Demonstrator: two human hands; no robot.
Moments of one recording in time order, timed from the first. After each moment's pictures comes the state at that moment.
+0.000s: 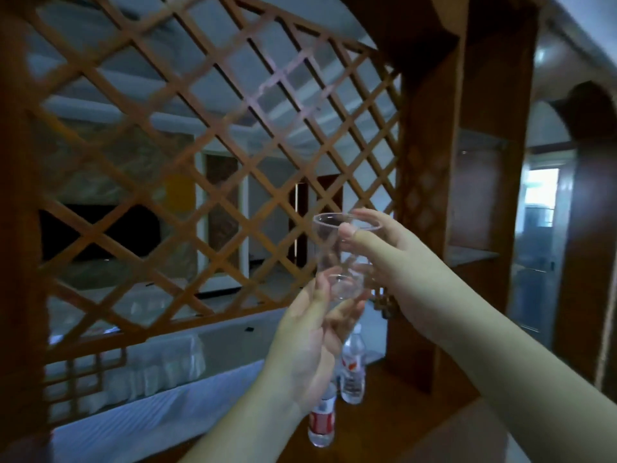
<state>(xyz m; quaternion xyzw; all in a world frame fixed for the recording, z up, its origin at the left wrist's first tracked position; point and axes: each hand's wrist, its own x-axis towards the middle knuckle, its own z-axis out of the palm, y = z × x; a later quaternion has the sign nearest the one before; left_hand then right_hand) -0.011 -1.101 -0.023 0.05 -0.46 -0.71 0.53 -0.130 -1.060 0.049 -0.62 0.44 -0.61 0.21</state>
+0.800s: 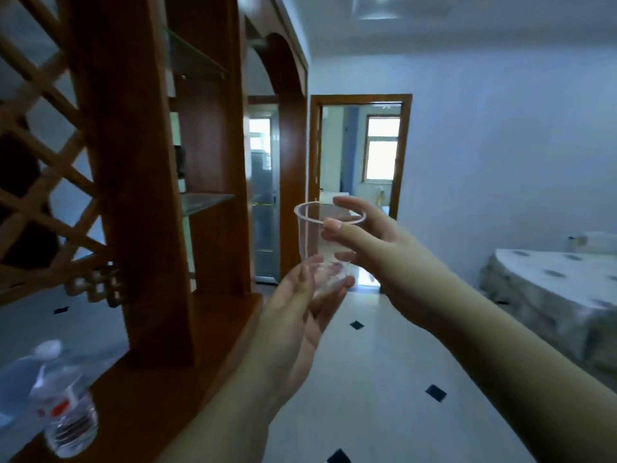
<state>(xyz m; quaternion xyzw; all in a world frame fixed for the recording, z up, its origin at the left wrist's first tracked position) -0.286 -1.054 -0.090 -0.14 -0.45 -0.87 0.14 -0.330 -0.925 -0.008 -0.36 0.69 -0.63 0.01</state>
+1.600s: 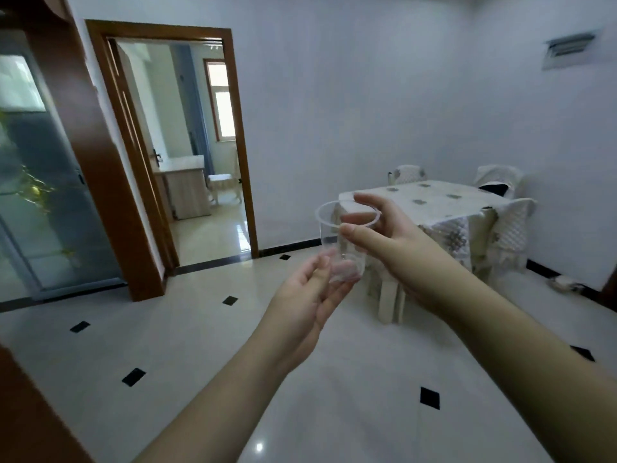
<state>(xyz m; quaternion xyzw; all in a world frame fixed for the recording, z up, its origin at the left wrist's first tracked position) -0.531 -0.718 -0.133 -0.15 -0.46 -0.86 -0.15 -0.504 -0.566 -0.068 -0.12 0.79 -0.59 -0.13</state>
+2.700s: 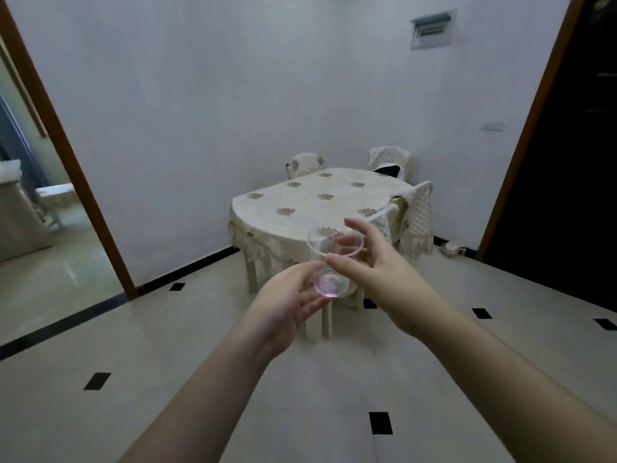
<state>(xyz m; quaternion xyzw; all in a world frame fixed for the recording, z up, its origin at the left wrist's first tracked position) -0.941 -0.472 -0.183 -0.16 -0.53 -0.77 -0.33 -0.848 -0.341 -0.155 0.07 0.77 -0.58 -0.23</state>
